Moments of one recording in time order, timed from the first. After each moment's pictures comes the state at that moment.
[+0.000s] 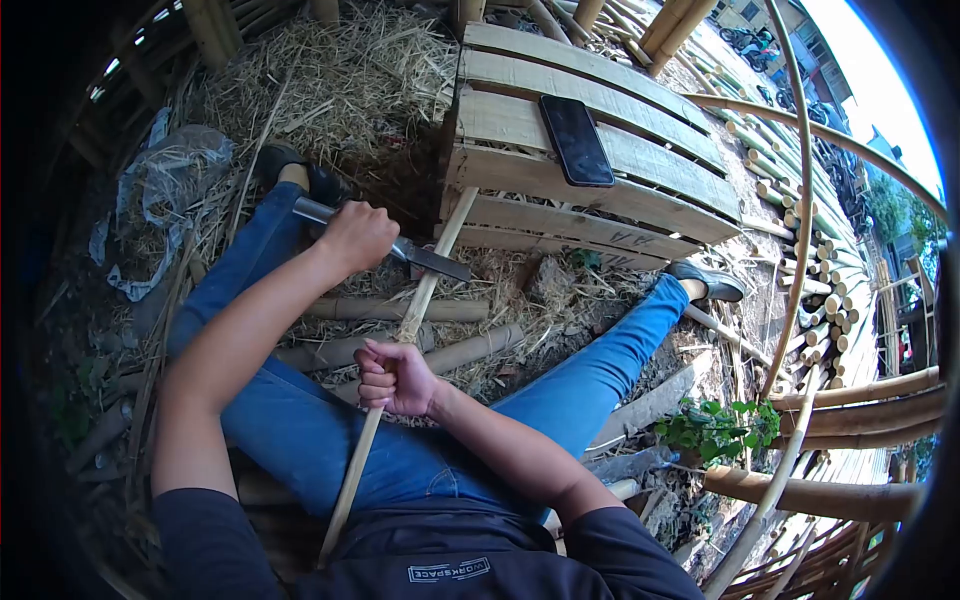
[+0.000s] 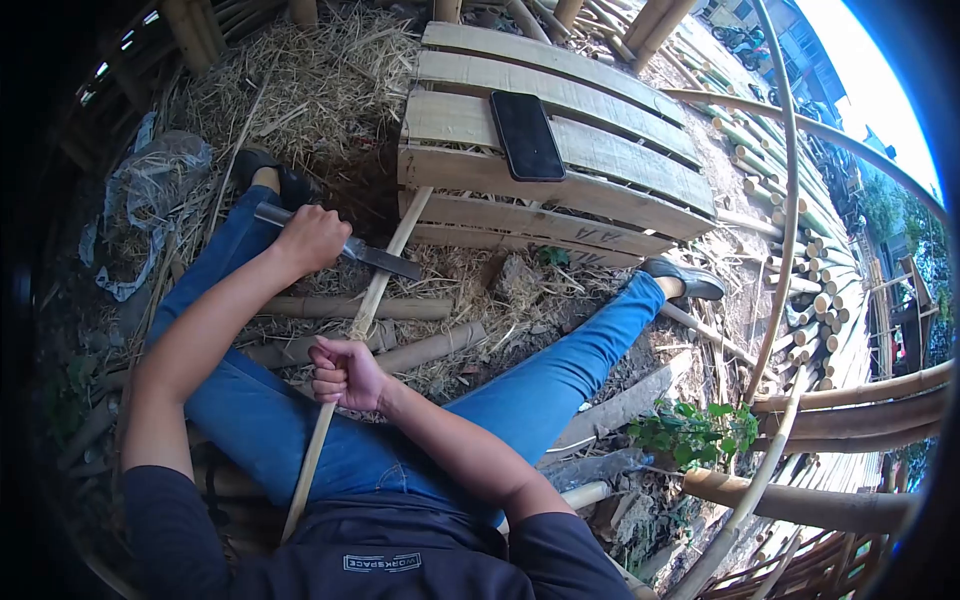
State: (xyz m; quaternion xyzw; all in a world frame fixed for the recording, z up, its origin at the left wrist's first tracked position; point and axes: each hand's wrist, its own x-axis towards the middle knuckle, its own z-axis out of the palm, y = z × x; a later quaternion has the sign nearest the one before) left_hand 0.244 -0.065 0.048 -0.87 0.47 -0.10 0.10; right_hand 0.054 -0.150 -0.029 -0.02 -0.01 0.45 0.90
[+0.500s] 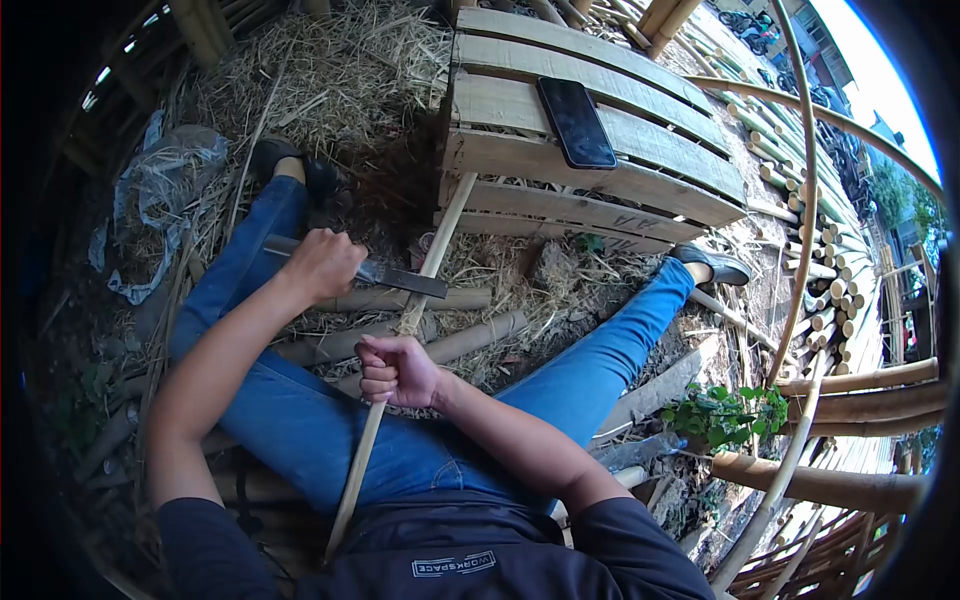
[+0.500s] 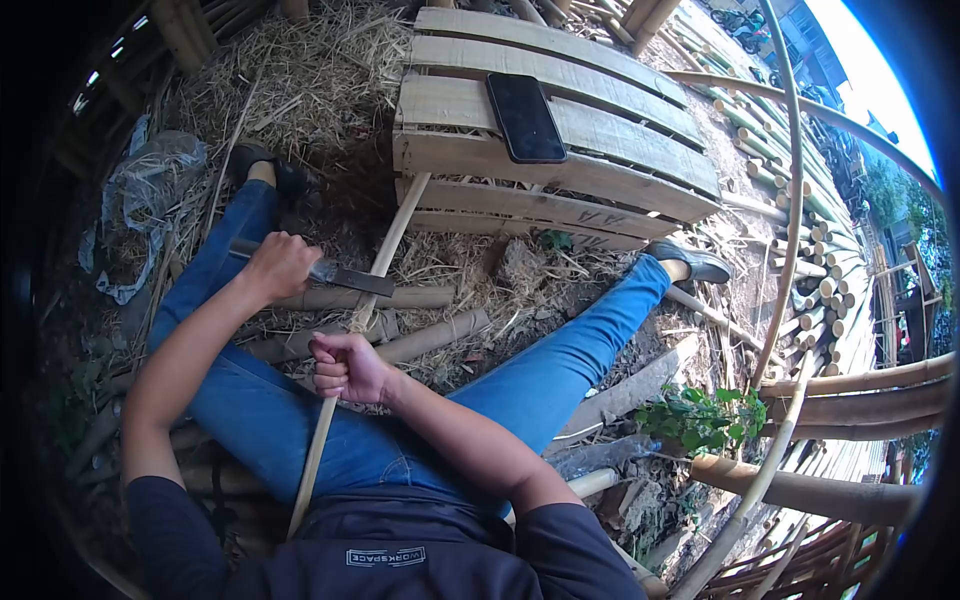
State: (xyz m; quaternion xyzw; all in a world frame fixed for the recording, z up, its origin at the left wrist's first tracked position) left_hand 0.210 -0.018 0.058 -0.88 0.47 -0.01 0.04; right_hand 0.052 -0.150 -0.029 -0.03 0.00 0.45 0.89
